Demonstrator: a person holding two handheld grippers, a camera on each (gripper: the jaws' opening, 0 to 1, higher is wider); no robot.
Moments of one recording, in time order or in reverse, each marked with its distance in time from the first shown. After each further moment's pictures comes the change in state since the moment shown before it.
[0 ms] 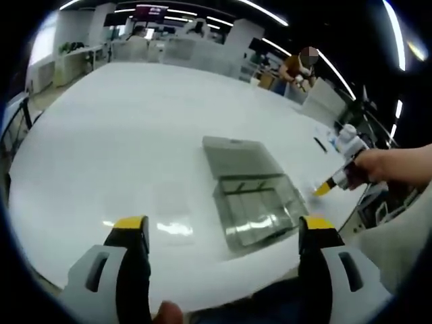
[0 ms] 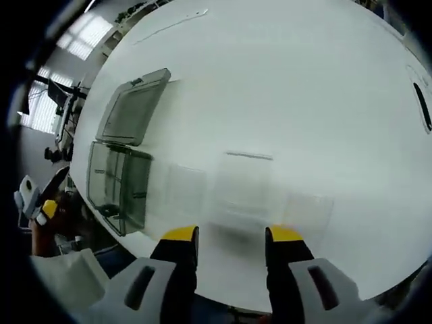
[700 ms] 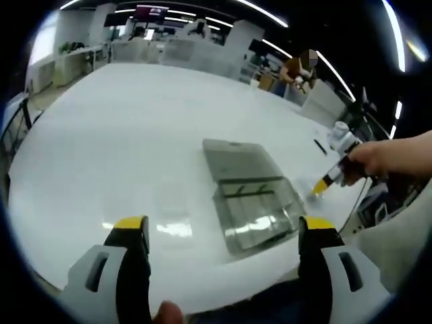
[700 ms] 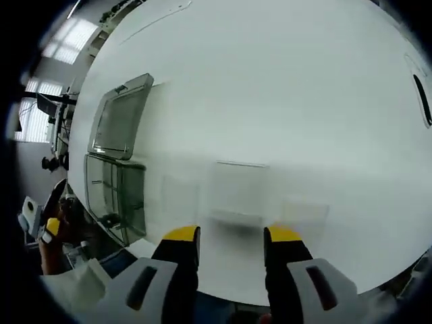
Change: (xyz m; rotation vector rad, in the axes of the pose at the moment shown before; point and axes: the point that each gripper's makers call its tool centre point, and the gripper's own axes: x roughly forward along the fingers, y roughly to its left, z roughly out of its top) left arm 0.002 0.001 0.005 -0.004 -0.007 -0.003; right arm 0.003 -0.005 0.012 0.053 0.082 -0.012
